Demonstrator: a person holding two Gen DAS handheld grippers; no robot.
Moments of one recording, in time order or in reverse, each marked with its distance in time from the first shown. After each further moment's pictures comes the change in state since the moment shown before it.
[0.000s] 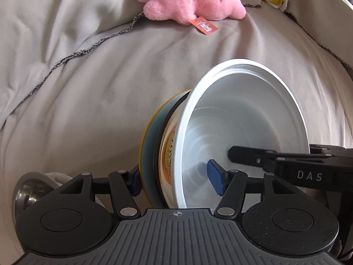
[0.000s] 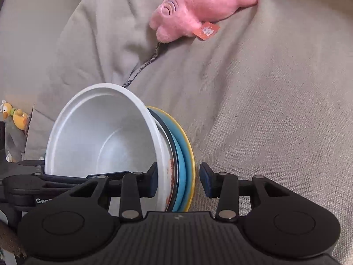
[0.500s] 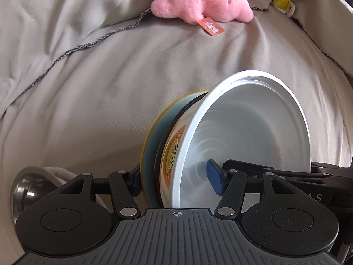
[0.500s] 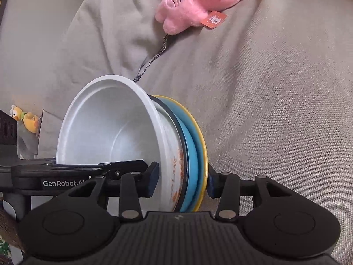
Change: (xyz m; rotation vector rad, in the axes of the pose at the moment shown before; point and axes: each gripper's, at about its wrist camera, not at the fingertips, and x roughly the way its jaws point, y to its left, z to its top) left arm -0.002 0.004 0.004 -0.052 0.024 -0.010; right arm 0.005 -0.001 -0.008 0.054 0.025 0.058
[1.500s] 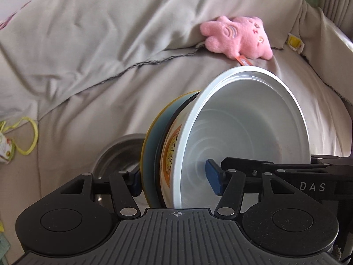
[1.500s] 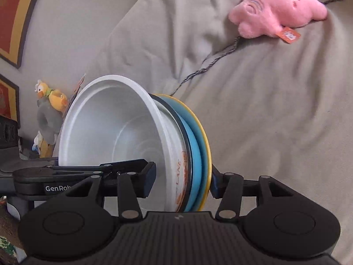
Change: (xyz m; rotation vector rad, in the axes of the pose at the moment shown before) left arm -0.123 0.096 -0.071 -0.120 -0.151 0.051; right arm -0.007 0.143 -0.022 -0.178 0.042 0.076
